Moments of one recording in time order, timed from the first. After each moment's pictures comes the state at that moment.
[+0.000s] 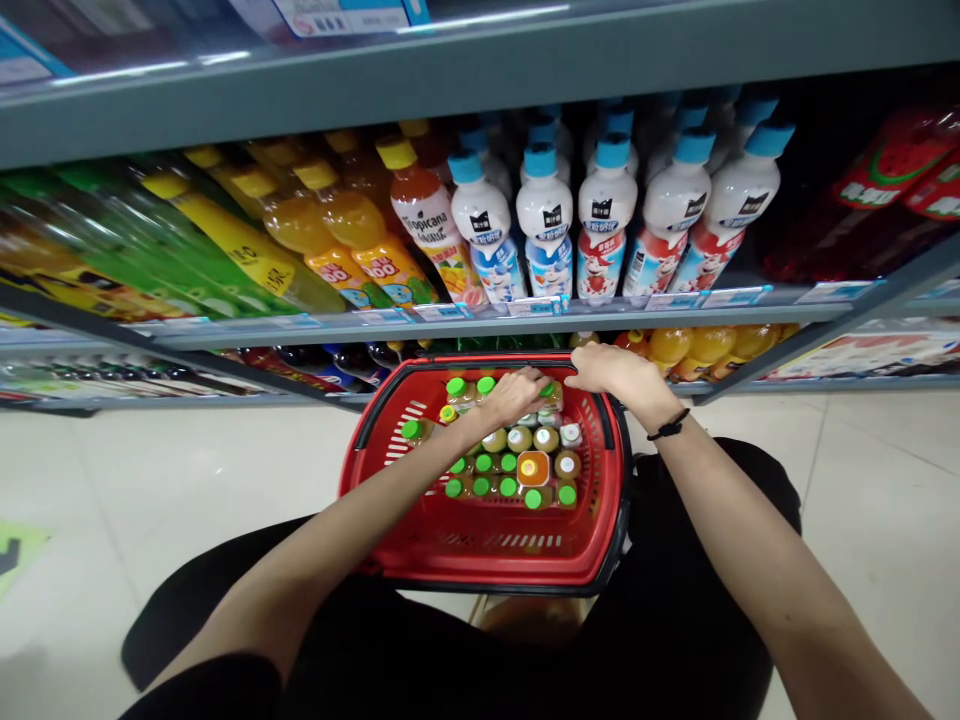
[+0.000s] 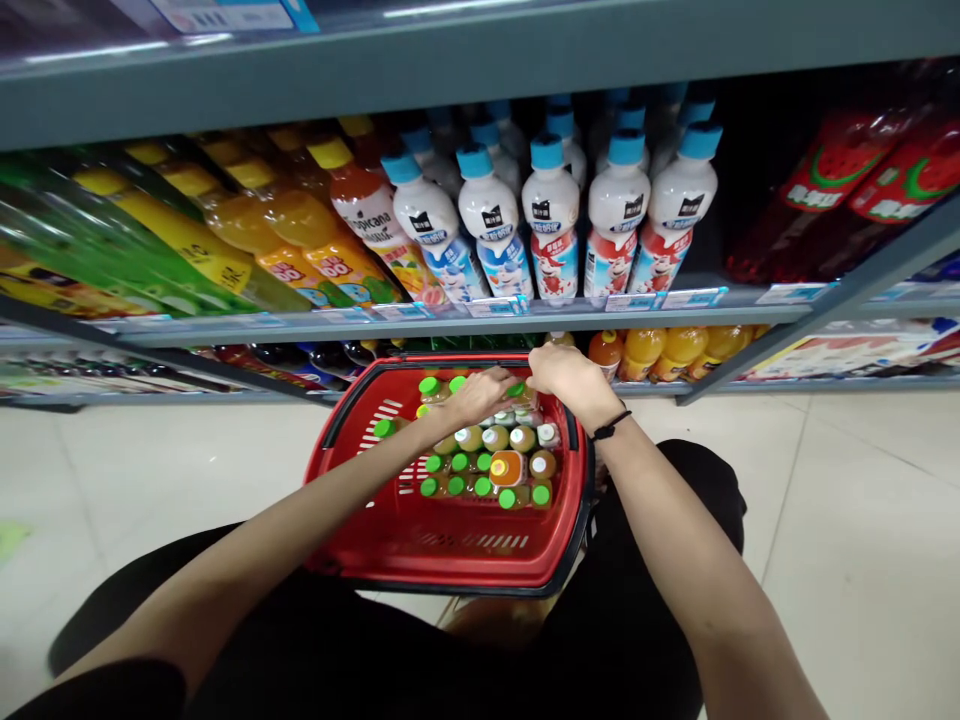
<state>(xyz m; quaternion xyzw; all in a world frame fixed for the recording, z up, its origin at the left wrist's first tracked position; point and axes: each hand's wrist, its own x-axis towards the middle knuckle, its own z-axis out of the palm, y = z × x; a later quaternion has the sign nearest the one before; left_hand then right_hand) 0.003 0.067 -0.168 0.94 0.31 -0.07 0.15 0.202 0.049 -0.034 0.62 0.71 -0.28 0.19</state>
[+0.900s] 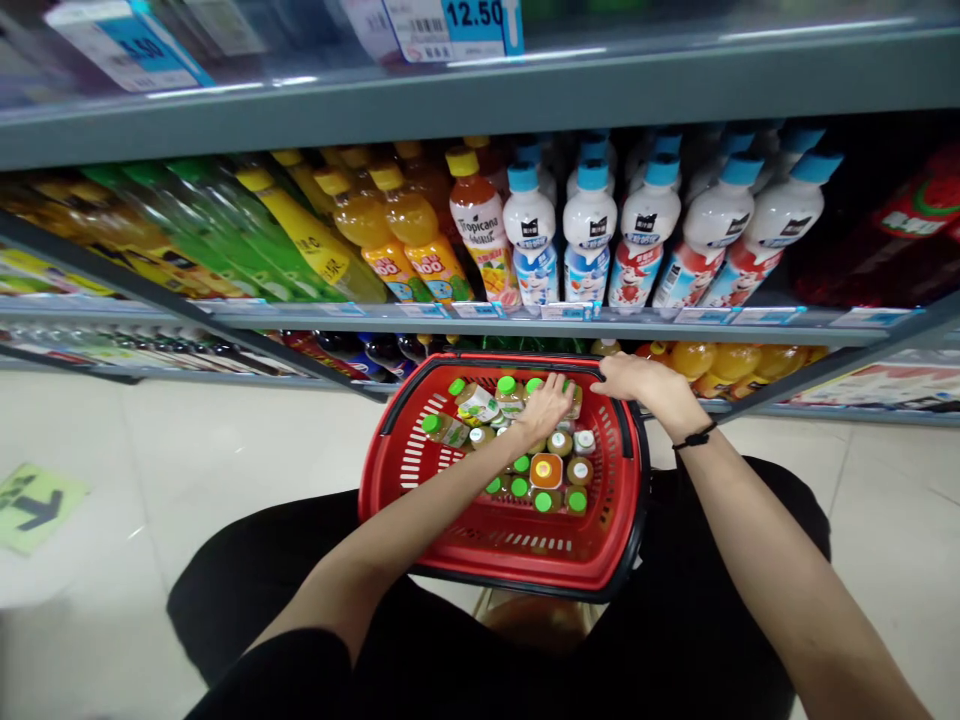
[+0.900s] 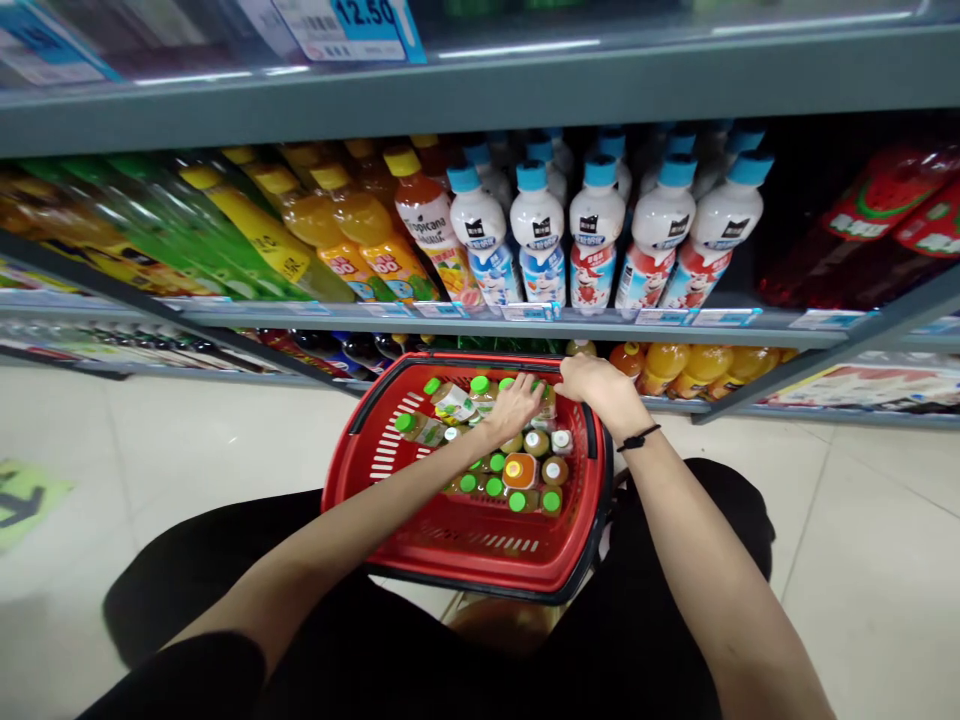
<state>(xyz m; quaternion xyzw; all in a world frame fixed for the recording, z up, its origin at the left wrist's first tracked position) 0.031 0.032 -0.202 0.90 0.42 -0.03 0.04 0.196 0.045 -0.026 0.62 0.70 -0.27 0.25</state>
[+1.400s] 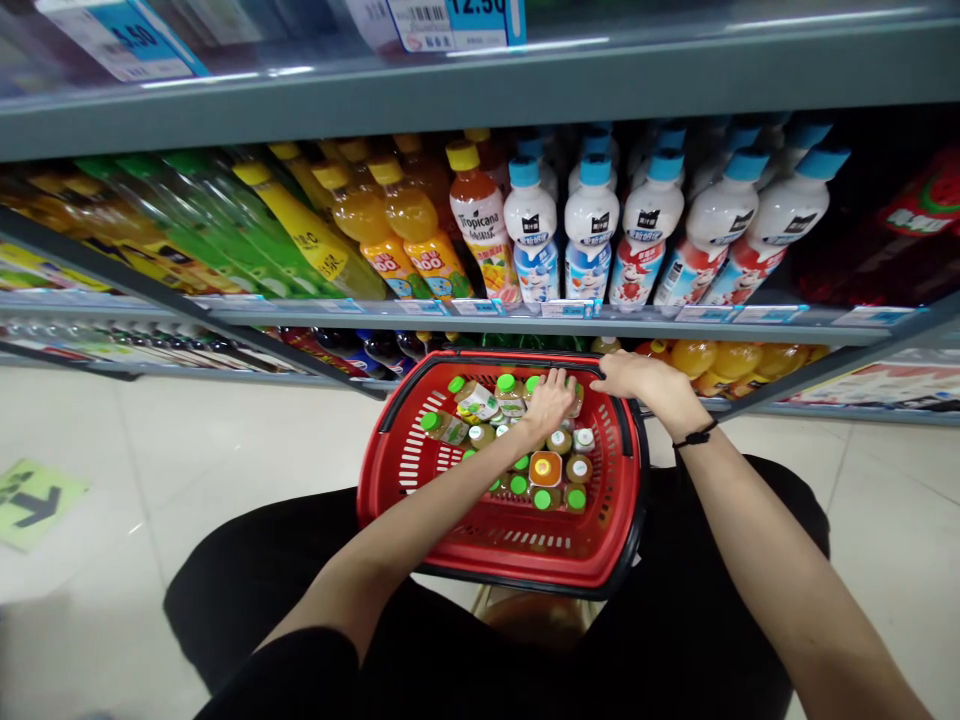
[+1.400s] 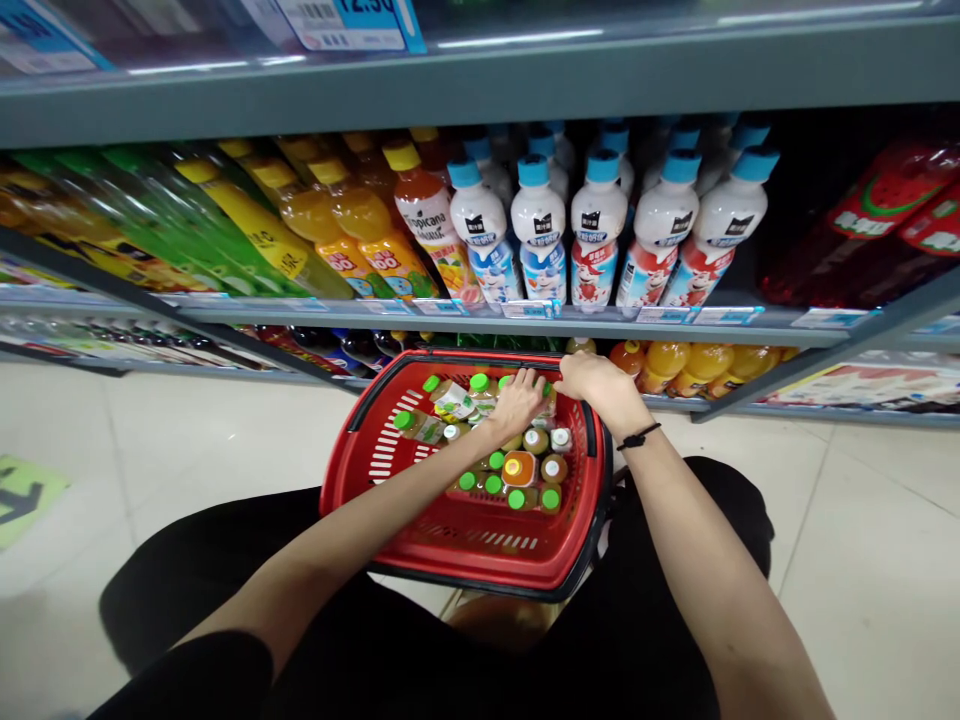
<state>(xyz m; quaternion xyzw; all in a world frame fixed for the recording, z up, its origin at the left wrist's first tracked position) 0.042 0.030 -0.188 0.89 0.45 -0.03 0.04 0.195 0.046 -0.026 0.62 0.69 -0.27 0.25</state>
